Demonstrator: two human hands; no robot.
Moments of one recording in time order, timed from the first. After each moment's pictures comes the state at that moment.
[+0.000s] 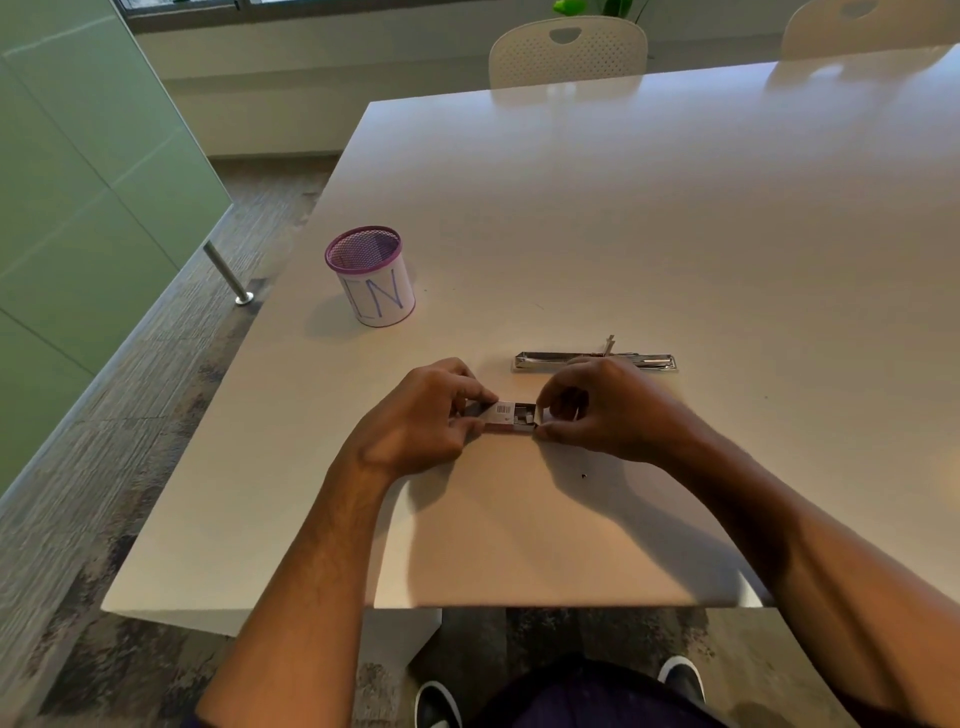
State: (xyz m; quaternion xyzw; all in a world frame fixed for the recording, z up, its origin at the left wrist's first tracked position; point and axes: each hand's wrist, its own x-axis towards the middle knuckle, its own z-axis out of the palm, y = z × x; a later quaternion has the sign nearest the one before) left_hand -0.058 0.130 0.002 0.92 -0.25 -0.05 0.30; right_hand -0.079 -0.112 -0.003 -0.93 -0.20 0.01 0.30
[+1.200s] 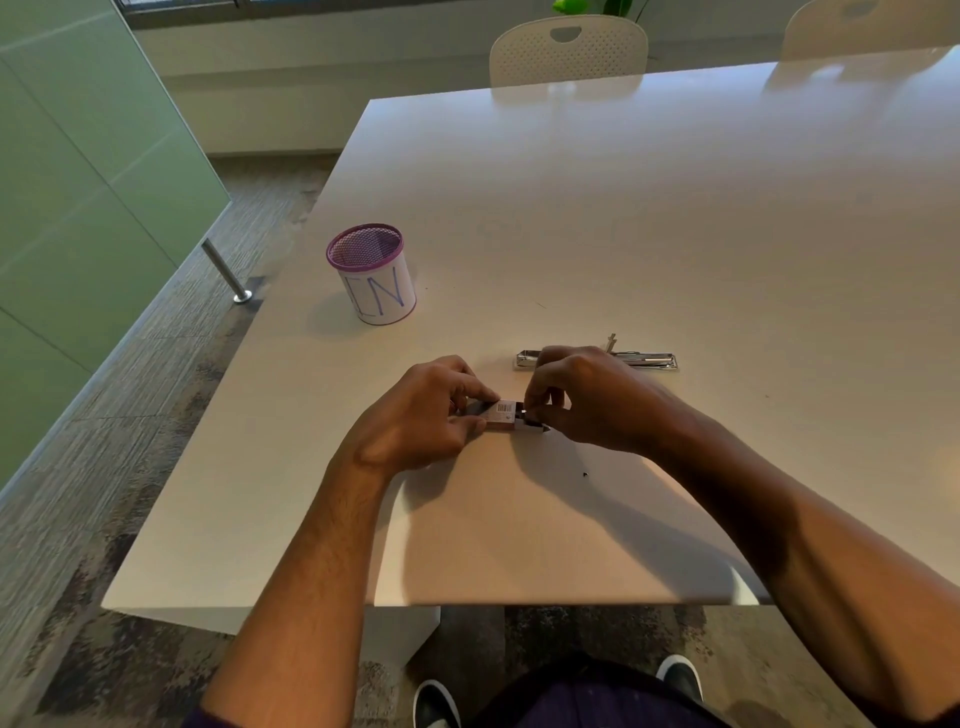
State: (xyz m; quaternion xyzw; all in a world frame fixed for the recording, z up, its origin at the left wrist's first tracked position) left_hand -0.053 0.131 -0.001 0.92 -0.25 -0.07 0.30; right_hand -0.070 -0.095 0.011 -0.94 -0.28 0.01 0.22
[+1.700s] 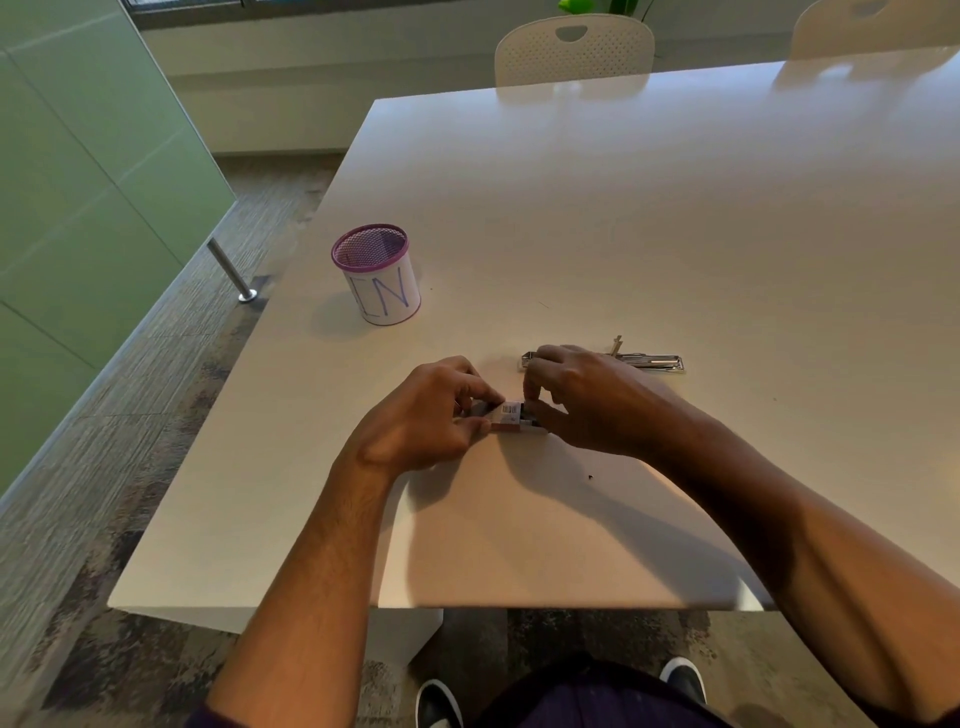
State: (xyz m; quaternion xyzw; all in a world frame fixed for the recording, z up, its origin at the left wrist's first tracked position) left_hand -0.053 0.132 0.000 0.92 -0.26 -0.07 0.30; right_hand -0.069 -0.090 0.008 -0.94 -0.31 -0.05 0.16
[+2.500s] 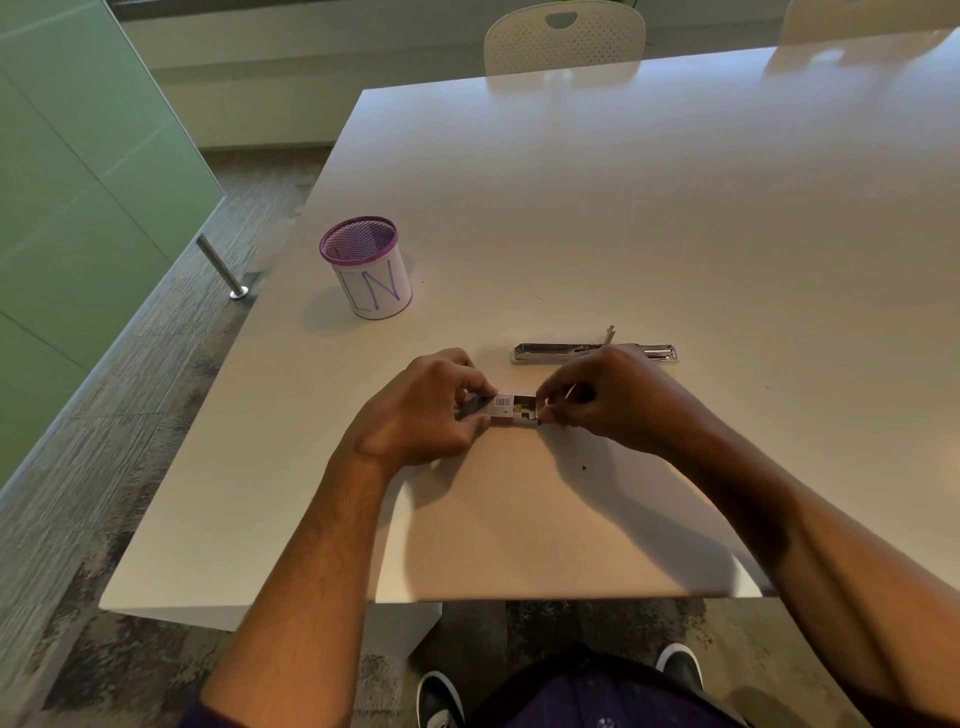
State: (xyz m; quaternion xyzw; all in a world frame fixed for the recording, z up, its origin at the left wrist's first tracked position) left_hand -0.055 0.126 0.001 0.92 -0.27 -0.03 0.28; right_hand -0.083 -0.112 0.004 -0.94 -0.17 0.03 0.30
